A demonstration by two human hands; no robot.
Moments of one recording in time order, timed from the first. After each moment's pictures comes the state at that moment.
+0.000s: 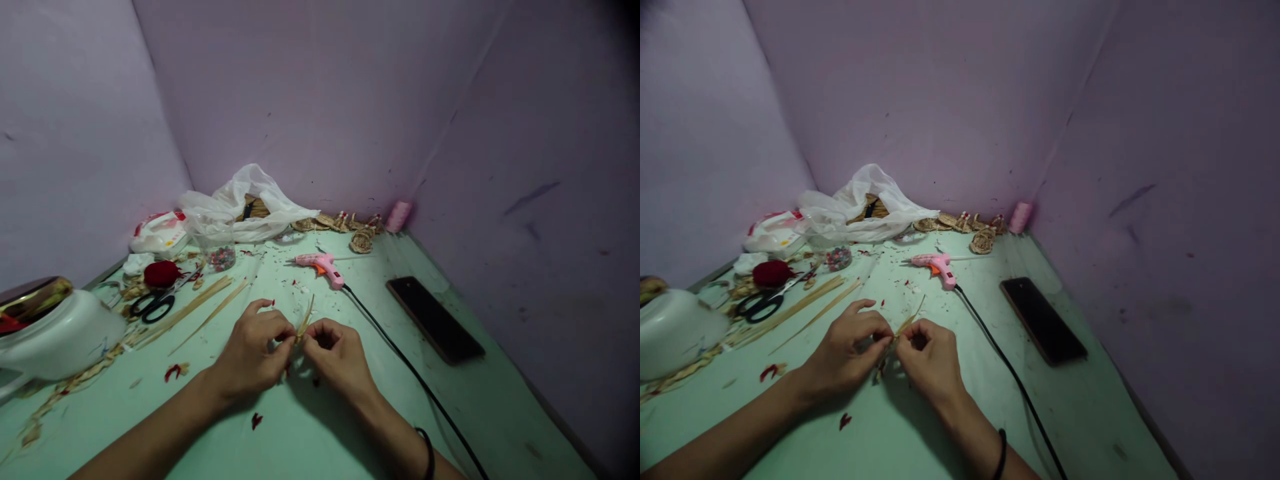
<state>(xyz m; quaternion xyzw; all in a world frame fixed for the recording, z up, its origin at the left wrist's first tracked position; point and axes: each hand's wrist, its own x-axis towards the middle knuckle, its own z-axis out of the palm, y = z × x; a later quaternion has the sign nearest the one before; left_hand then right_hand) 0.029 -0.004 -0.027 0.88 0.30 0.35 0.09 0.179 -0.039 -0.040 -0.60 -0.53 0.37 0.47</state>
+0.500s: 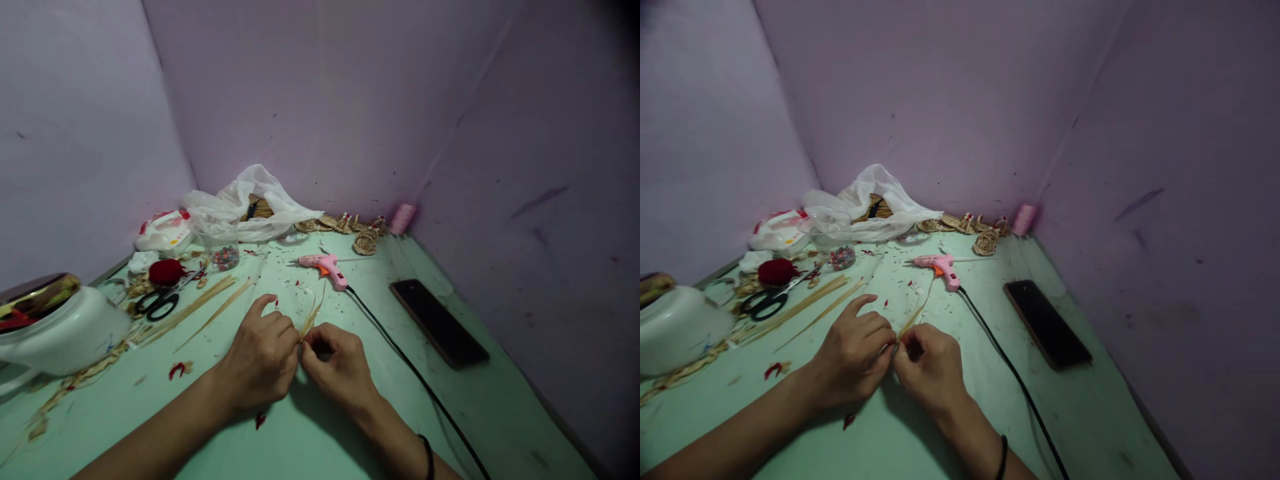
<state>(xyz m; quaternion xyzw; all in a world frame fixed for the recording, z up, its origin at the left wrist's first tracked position) 0.031 -0.009 -0.022 0.91 0.26 0.31 -0.02 0.181 -0.043 -0.043 -0.58 -0.65 0.23 0.43</state>
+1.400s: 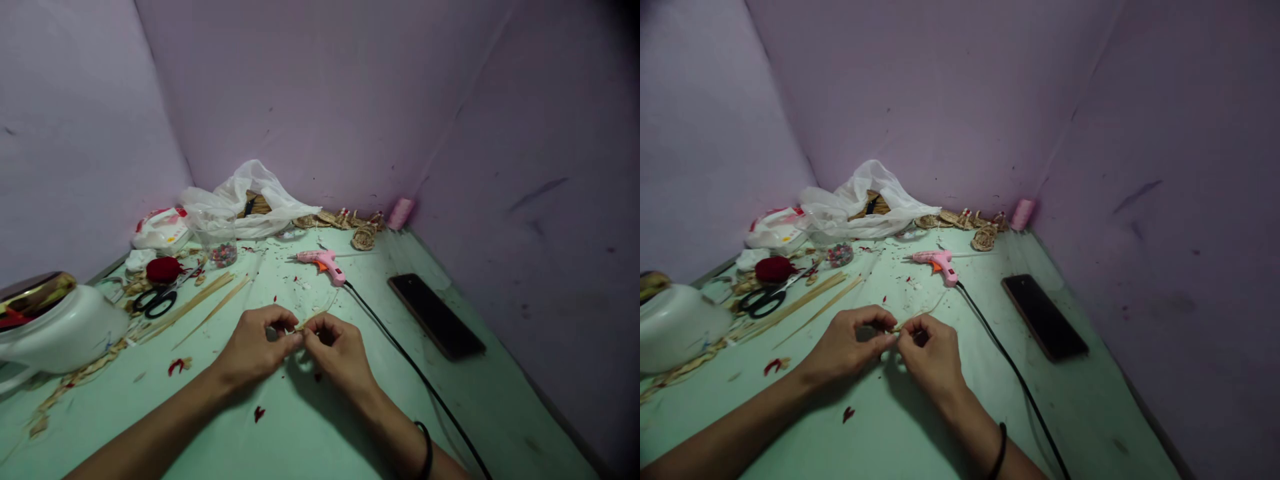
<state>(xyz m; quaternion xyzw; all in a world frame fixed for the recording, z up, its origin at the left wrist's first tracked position) 0.034 -0.007 -0.016 0.73 0.46 0.28 0.40 0.178 -0.039 -0.041 -0.59 -0.54 0.37 0.48</state>
